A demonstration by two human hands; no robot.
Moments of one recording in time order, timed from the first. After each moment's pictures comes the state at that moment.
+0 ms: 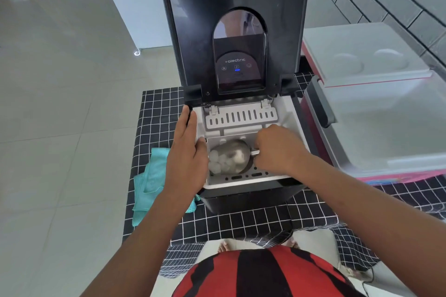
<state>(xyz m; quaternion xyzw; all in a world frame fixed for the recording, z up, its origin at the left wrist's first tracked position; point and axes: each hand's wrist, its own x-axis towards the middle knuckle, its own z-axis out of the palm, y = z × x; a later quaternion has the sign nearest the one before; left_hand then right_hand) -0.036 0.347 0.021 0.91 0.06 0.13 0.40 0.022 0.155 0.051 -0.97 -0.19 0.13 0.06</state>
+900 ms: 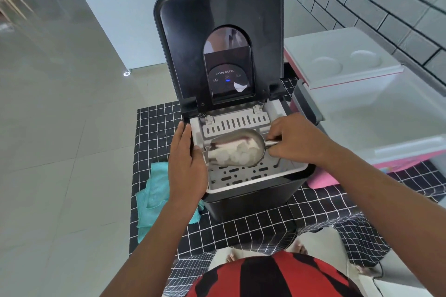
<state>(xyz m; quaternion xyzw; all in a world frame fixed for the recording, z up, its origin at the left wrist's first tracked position) -0.039 0.343 0.026 0.87 0.10 0.15 0.46 0.018 0.113 0.080 -0.95 -0.19 0.07 0.23</state>
